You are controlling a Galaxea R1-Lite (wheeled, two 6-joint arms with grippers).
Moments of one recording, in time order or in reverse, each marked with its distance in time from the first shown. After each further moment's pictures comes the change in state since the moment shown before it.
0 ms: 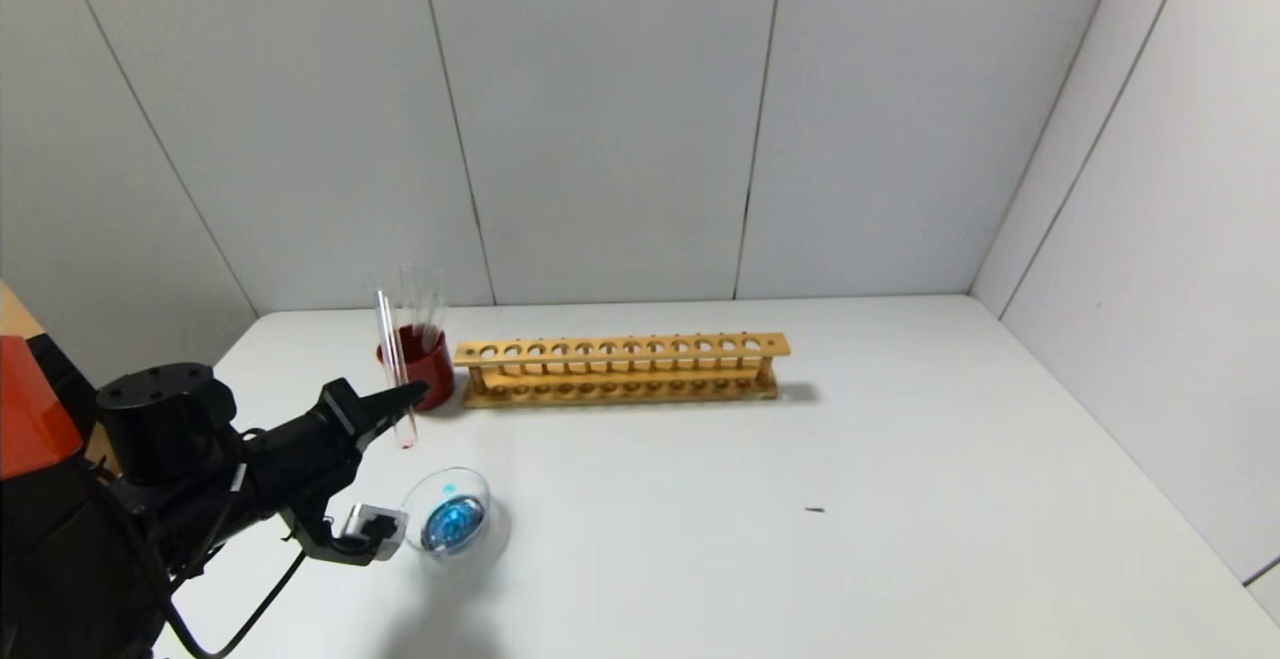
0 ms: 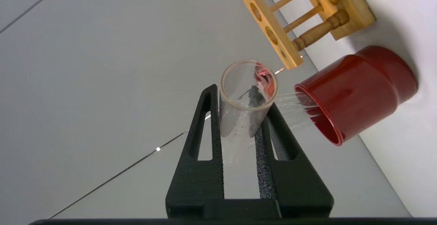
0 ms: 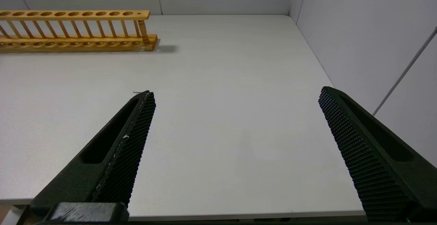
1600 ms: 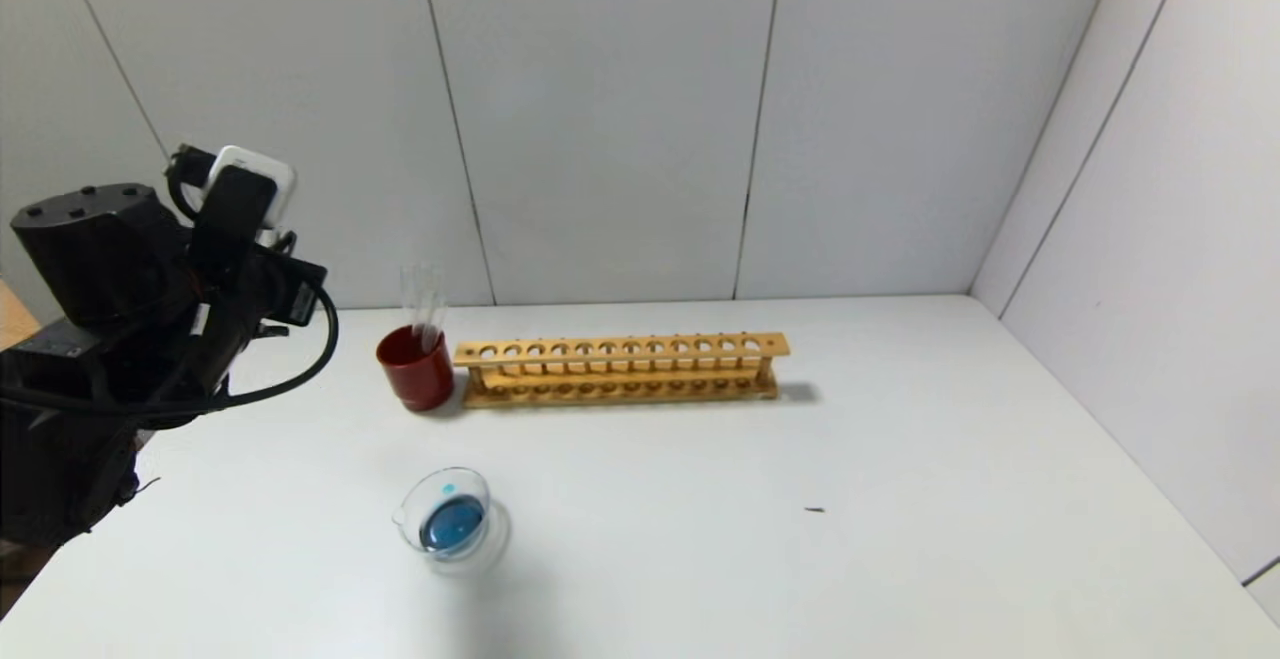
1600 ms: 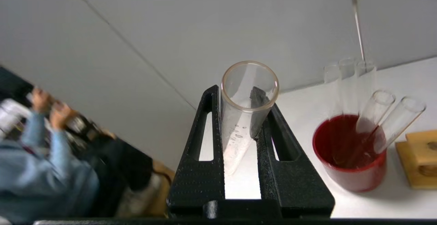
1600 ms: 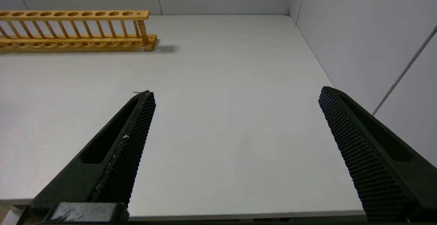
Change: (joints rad) left arm -0.068 -0.301 -0.405 0.509 0.881 -1.748; right arm 0.000 0.000 0.000 0.000 0.000 0.000
